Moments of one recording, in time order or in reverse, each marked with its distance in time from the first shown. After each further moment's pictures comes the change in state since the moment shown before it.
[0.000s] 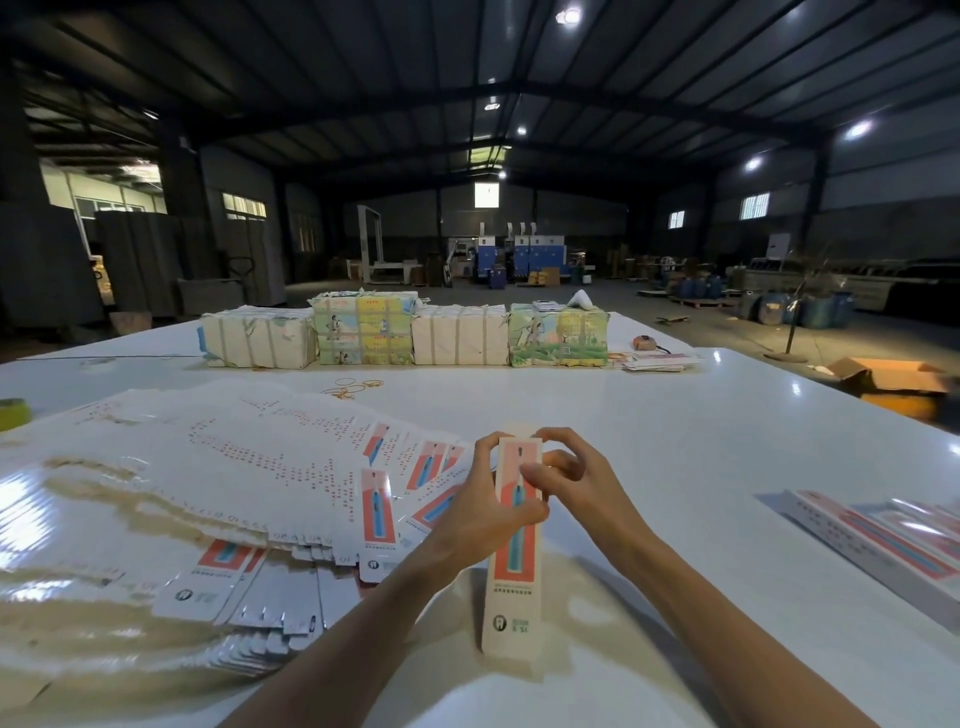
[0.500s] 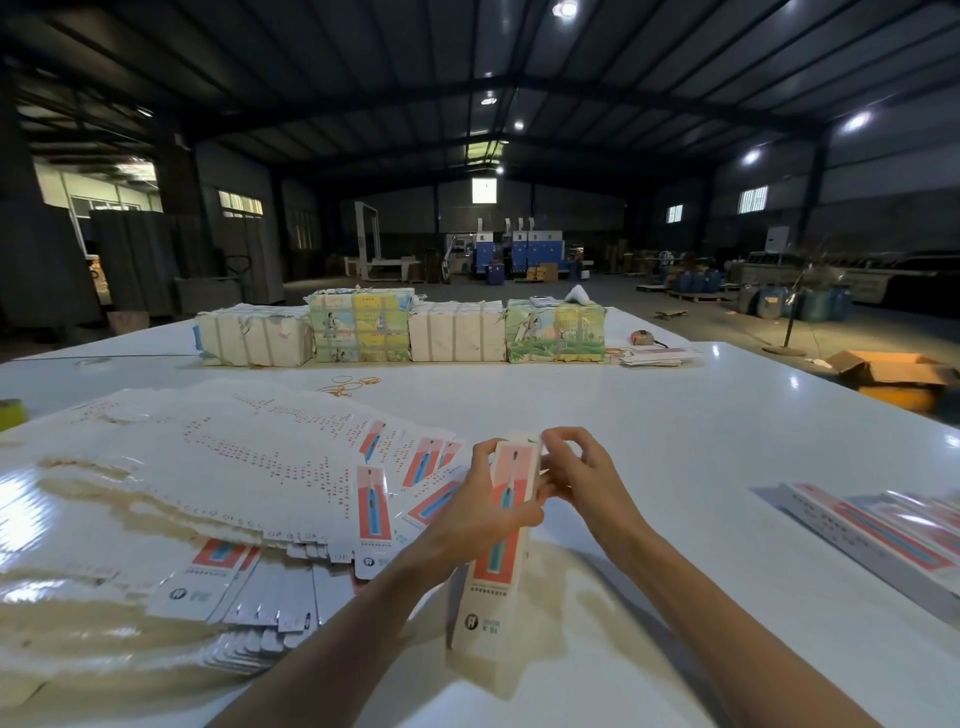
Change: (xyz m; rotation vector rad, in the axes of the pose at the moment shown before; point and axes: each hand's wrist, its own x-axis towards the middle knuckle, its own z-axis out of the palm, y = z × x) left_hand -0.009 0.005 -0.004 0.048 -0.107 -0.044; right_hand 0.004 0.002 -0.004 0.143 0.078 0.114
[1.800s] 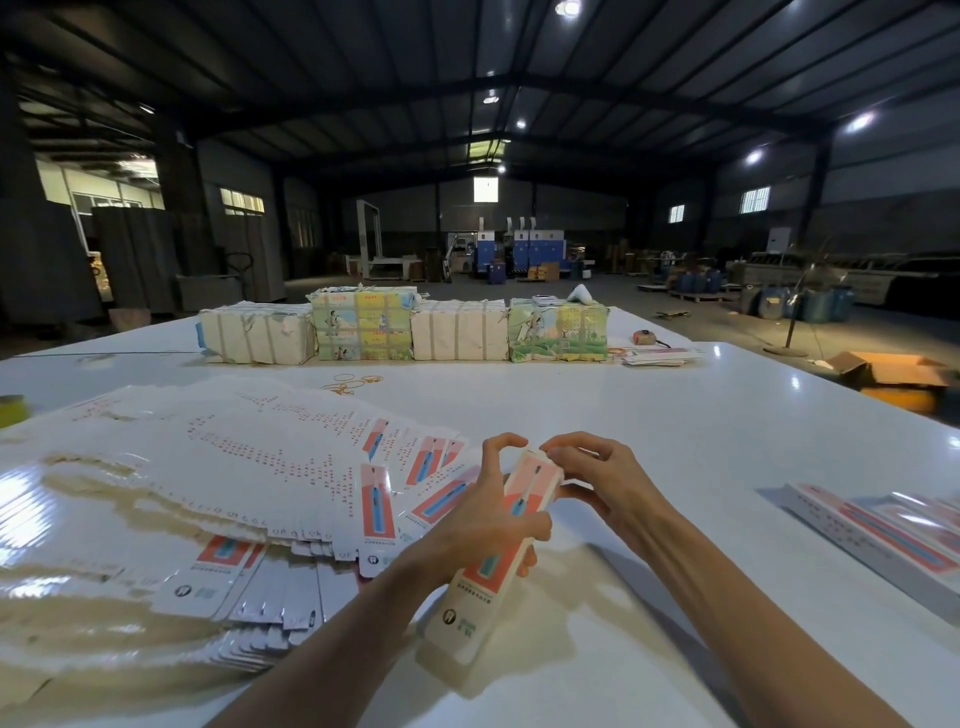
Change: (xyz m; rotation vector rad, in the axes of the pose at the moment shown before) left_hand 0.004 -0.008 0.000 0.062 -0.041 0.035; right_hand 0.007 -0.008 -0.019 0.047 -0.052 0.068
